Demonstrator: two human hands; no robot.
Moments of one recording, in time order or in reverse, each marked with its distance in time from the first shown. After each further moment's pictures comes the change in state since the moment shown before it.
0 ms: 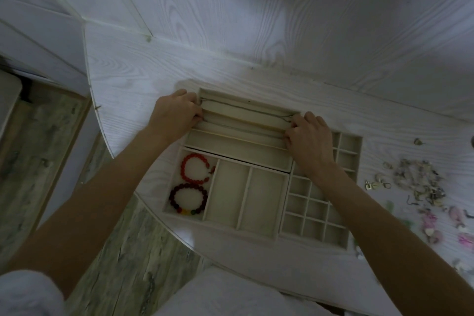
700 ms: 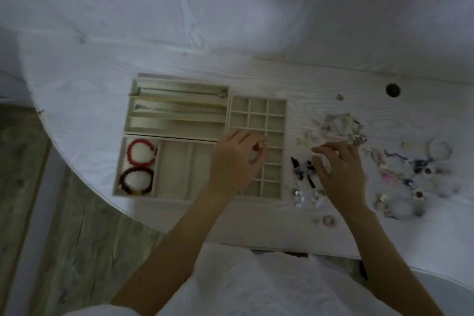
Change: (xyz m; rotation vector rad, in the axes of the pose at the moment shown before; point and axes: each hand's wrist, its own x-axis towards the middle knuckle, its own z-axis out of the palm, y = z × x) left_hand -0.017 0.271 0.012 -0.517 0.432 -0.014; right_hand -0.207 0.115 0.005 0.391 0.251 0.358
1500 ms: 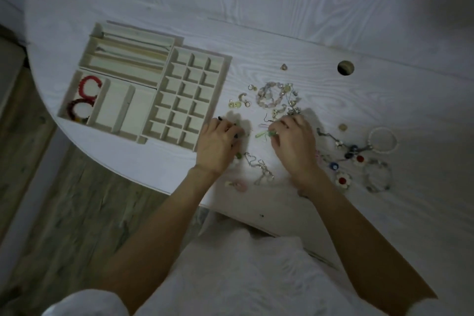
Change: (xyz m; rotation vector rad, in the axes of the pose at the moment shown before) left_hand -0.049 0.117 0.148 0.472 -0.309 -0.265; right_hand -0.003 0.128 -0.009 0.119 -0.232 -0.254
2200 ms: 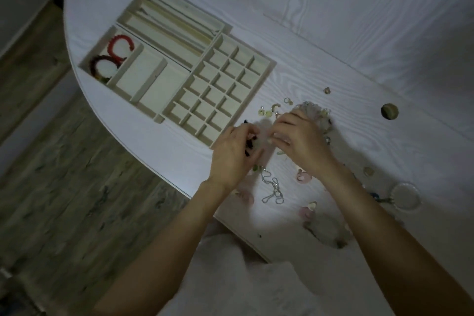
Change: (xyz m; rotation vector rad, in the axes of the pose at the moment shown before) left_hand -0.015 0.011 0.000 -0.458 0.243 -0.329; right_hand 0.064 -0.018 -0.013 0.217 -0.213 -0.520
